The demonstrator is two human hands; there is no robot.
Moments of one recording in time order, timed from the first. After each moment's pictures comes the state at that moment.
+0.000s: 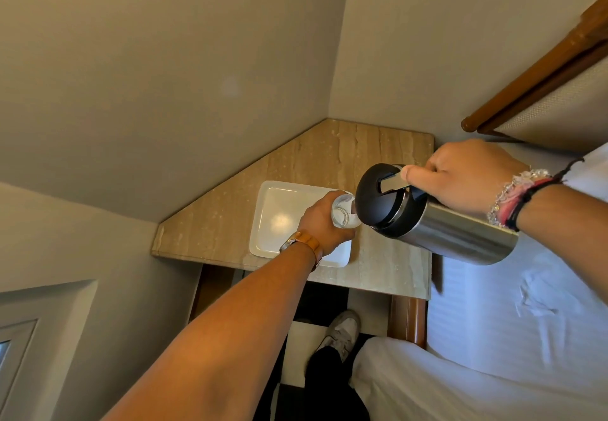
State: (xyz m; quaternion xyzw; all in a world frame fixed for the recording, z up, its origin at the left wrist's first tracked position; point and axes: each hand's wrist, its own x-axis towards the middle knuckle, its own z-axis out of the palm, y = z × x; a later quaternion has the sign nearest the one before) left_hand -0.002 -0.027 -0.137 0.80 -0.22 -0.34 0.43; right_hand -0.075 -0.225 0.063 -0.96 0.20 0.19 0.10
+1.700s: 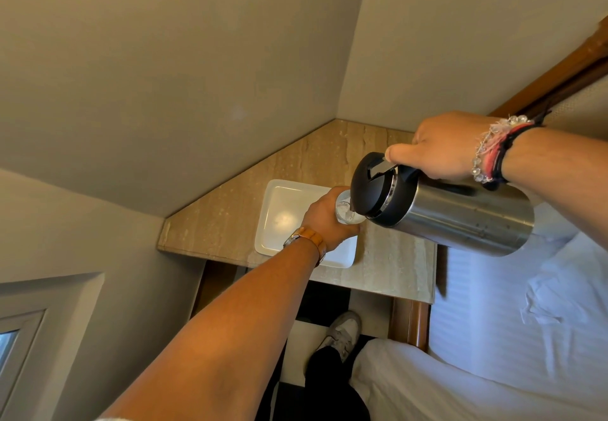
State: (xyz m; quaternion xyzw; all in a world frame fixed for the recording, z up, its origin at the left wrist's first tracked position) left_hand 0.006 -0.024 -0.130 0.80 -0.22 -0.34 0.45; right_hand -0.015 -0.207 0.090 -0.93 0.21 0.29 0.10
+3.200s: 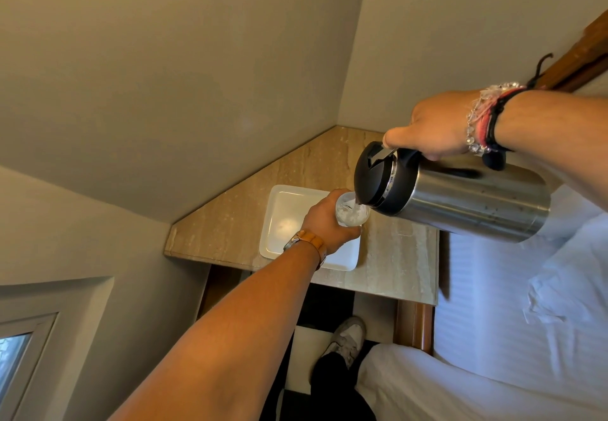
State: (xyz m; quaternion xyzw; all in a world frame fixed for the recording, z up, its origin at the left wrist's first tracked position) left_hand 0.007 -0.014 -0.119 0.80 -0.23 -0.33 0.44; right_hand 0.009 -0.205 0.112 -0.92 0.20 0.33 0.06
